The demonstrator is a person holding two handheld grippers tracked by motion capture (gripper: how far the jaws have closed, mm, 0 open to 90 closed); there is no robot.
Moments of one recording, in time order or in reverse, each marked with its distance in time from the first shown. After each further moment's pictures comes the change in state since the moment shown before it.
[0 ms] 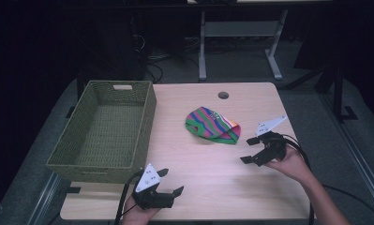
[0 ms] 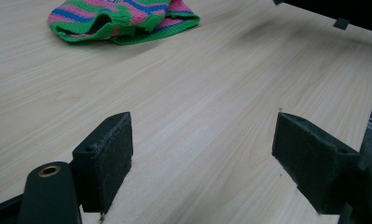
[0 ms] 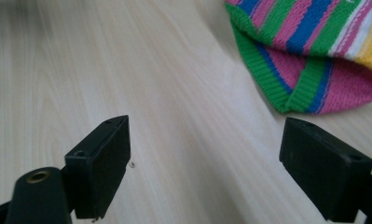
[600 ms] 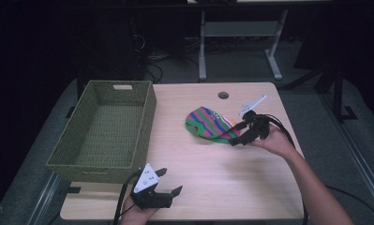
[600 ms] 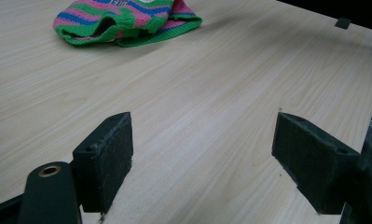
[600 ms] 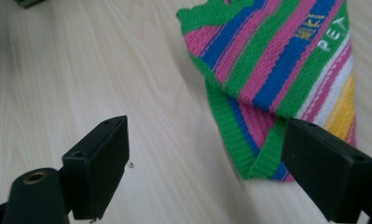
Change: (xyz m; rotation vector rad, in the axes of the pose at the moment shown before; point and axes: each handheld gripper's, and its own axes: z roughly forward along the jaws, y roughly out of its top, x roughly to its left) left arm 0.002 0.000 -0.004 0.000 0.010 0.016; right arm -0.037 0.059 0.026 0.067 0.029 0.037
